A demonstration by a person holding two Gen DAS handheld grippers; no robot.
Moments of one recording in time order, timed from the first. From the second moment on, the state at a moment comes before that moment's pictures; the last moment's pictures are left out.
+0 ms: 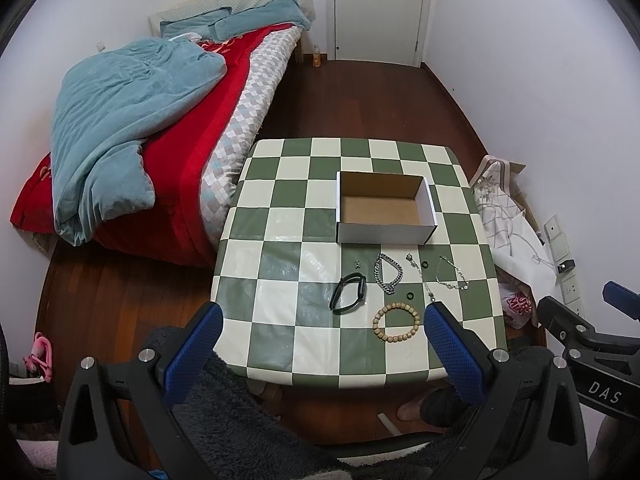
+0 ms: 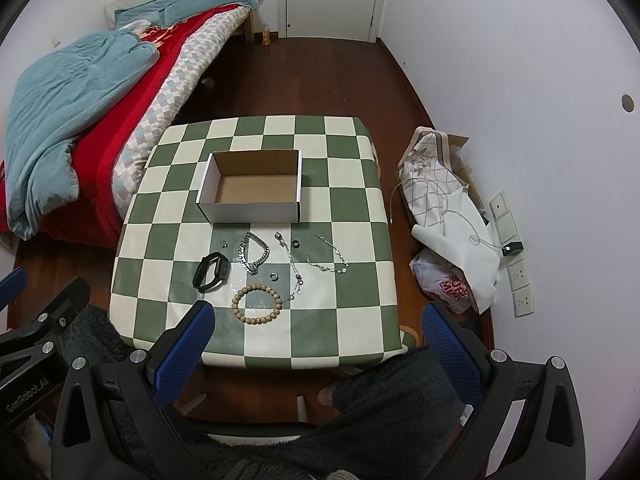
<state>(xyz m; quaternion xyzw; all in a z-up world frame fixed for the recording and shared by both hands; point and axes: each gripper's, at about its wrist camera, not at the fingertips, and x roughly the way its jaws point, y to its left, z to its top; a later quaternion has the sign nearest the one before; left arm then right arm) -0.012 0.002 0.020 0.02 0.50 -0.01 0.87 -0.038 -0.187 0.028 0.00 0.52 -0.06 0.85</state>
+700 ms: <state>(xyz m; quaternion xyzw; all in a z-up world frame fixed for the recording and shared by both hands) -0.017 0.010 0.027 0.01 0.49 -0.01 0.87 -0.041 -0.183 0.036 -0.01 0.52 -0.06 0.85</state>
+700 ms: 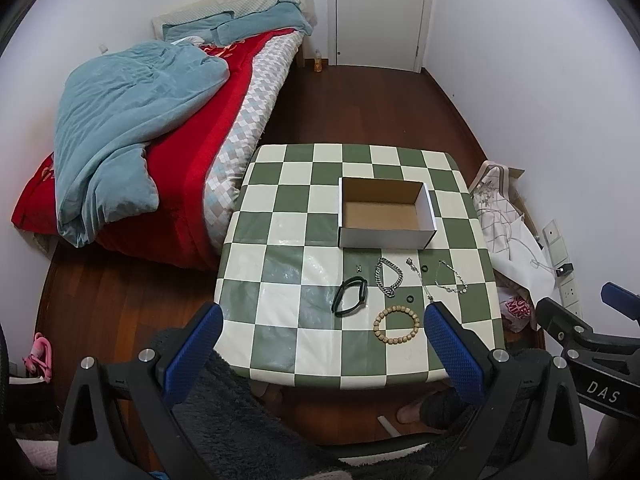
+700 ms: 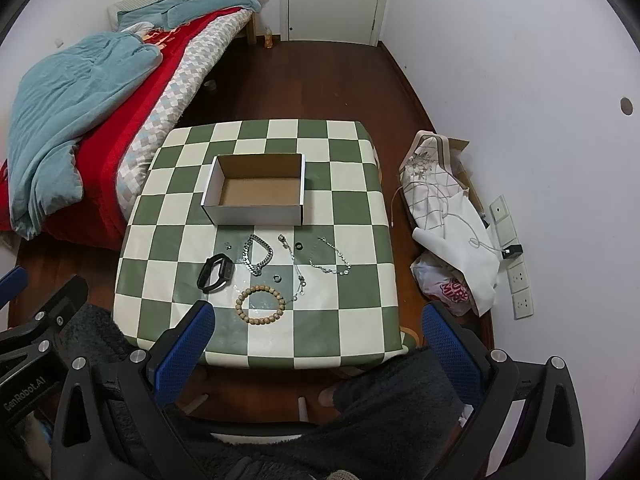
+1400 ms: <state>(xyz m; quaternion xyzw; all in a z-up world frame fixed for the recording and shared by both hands) -0.020 0.011 0.032 0.01 0.48 -0.01 0.88 -0.044 -0.182 0.044 -0.01 0.51 -0.06 0.86</state>
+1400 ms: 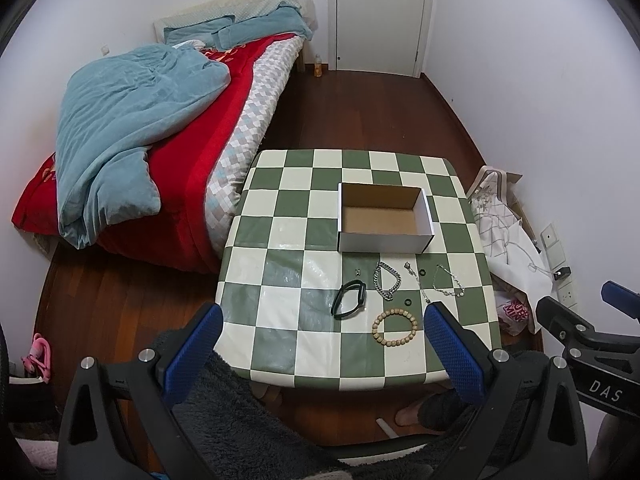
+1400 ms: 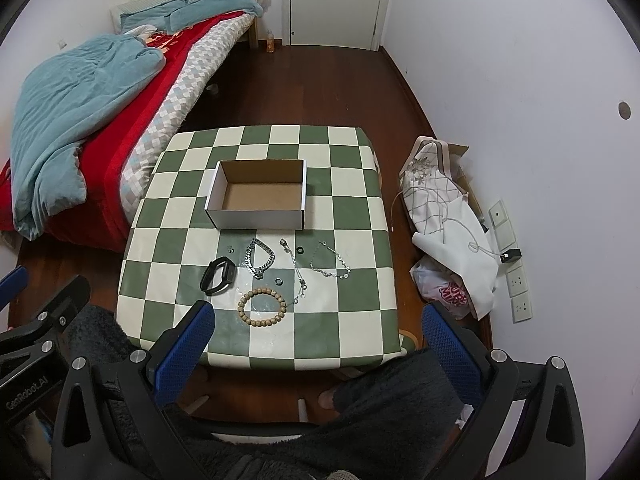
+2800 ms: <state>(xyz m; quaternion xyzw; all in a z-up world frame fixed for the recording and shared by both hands) 0.094 0.009 -0.154 0.17 0.56 0.10 0.81 0.077 -0.231 -0.190 0.11 0.67 -0.06 0.73</state>
